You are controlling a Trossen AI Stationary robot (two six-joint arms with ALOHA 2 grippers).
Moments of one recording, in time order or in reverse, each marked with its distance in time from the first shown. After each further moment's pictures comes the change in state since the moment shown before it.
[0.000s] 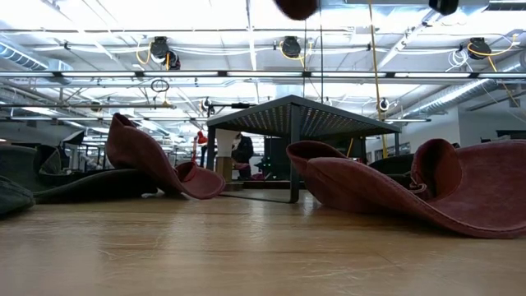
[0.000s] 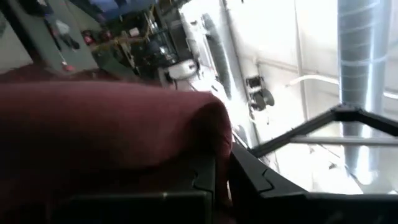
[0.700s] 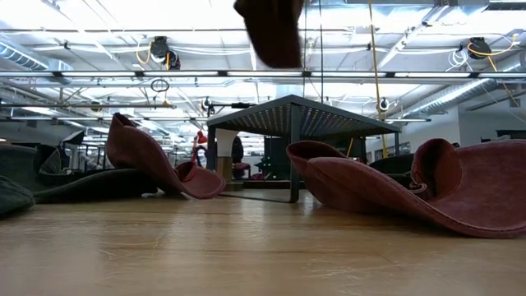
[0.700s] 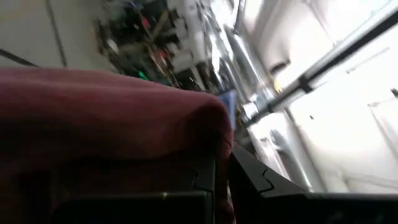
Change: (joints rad) left arm 0.031 0.056 0.000 -0.037 -0.587 0.135; right arm 0.000 0.002 0.000 0.514 0.112 -0.349
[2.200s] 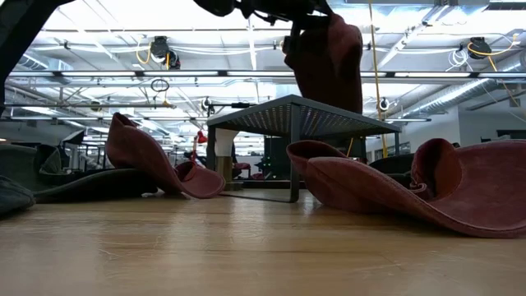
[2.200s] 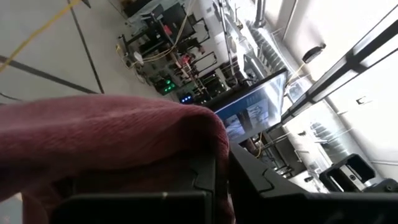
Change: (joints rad) left arm -0.018 0.392 0.157 0.156 -0.050 0.134; right arm 0.001 0.001 0.000 0.114 0.000 -0.296
